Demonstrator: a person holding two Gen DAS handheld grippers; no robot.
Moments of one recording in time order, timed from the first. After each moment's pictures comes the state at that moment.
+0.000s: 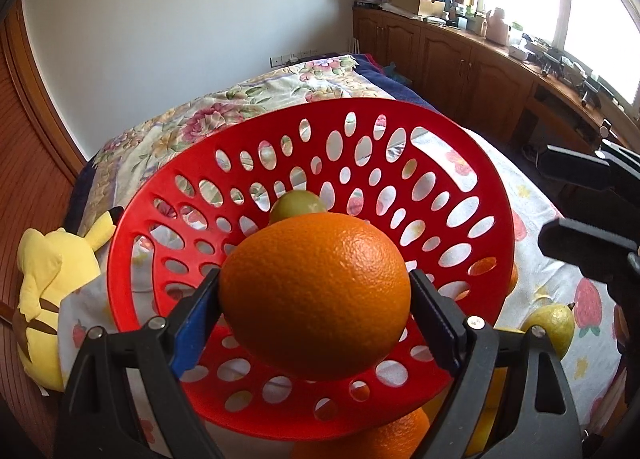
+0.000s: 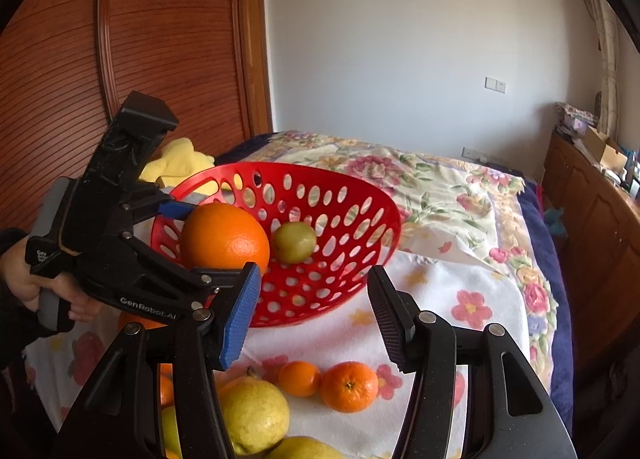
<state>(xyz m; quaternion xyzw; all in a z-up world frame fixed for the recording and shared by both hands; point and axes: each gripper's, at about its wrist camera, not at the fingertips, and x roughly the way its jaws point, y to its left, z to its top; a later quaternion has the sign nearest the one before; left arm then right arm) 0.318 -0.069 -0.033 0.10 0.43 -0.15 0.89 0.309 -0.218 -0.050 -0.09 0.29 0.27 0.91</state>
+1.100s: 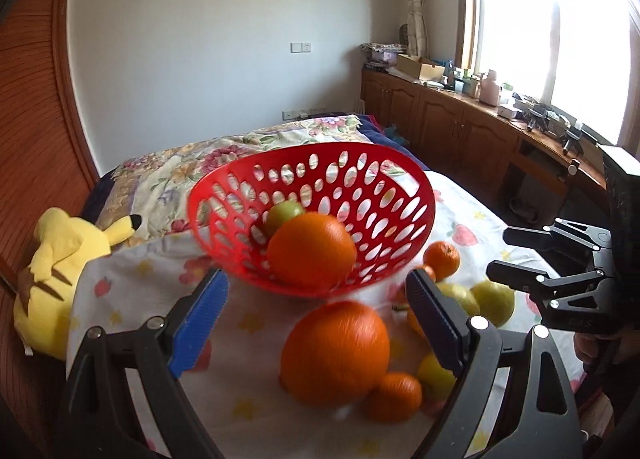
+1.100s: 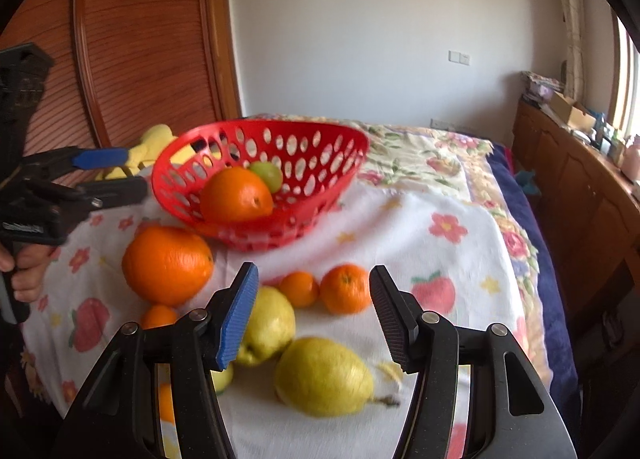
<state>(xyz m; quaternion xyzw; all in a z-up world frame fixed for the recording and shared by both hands) 0.205 -0.024 -0.002 0.04 0.32 -0.14 0.94 0.245 -0.240 -0.079 -0.07 0.32 0.20 0.92</state>
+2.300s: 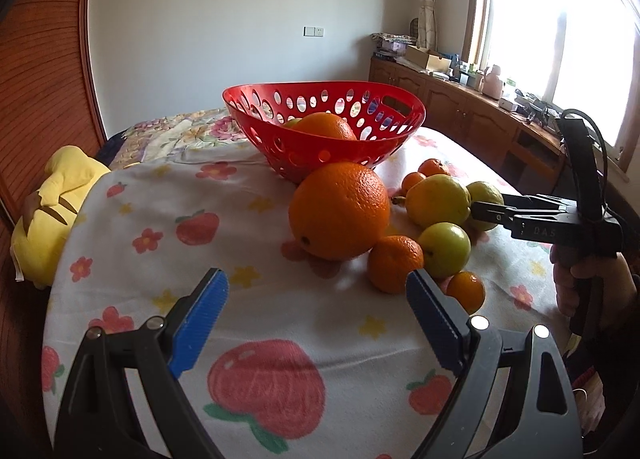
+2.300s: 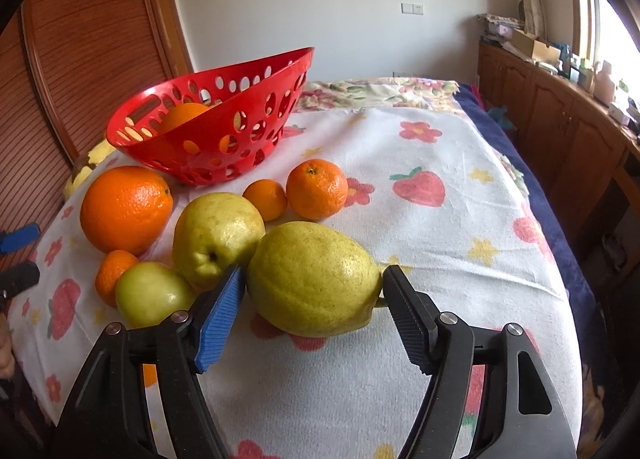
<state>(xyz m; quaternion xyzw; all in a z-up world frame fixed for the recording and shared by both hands) 0.118 0.008 -0.061 0.00 0.35 -0.13 0.93 0.228 -0.261 -0.136 -0.01 0.38 0.14 0.91</state>
